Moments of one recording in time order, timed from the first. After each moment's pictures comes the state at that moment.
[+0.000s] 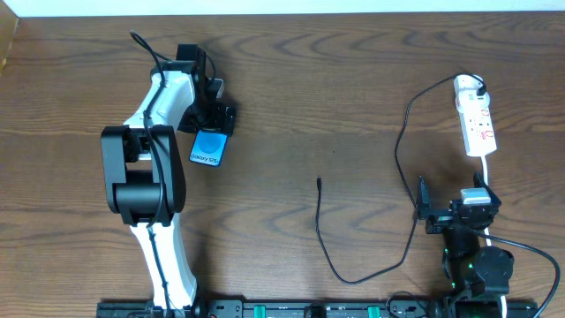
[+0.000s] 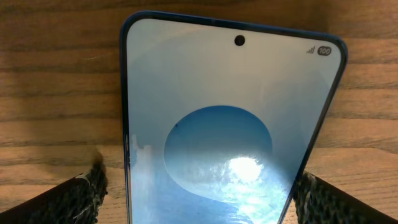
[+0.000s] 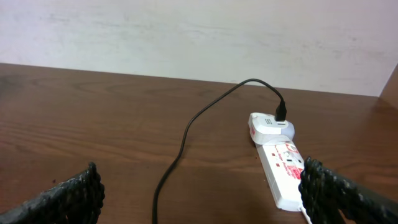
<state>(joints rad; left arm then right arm) -0.02 2.20 1.64 -0.95 0.06 0.12 0.00 0.01 0.01 -0.07 -0.04 -0.07</state>
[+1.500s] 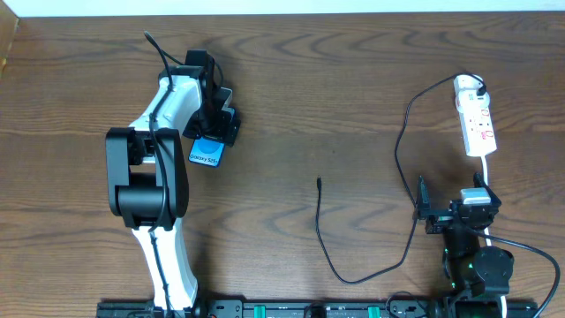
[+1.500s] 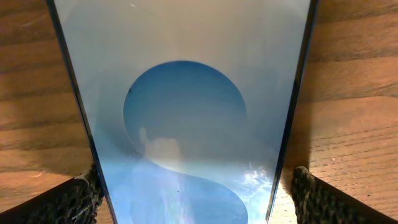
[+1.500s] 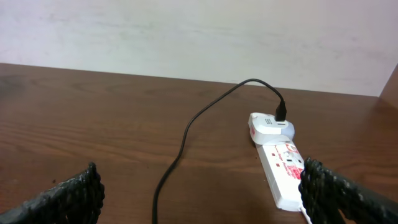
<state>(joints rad) -0.05 2.18 1.58 -0.96 0.01 0.22 0.00 0.01 0.01 -0.07 -0.04 -0.07</state>
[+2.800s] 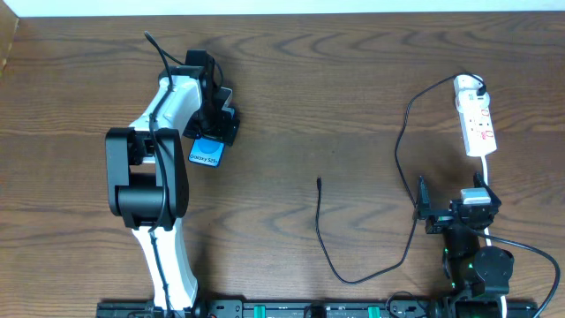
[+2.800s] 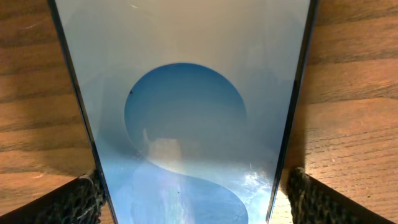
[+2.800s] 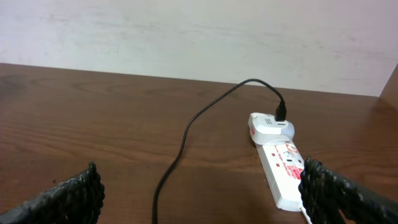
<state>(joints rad) -0.05 2.18 1.58 -0.95 0.01 0.22 0.00 0.01 0.01 -0.07 -0.04 -0.07</state>
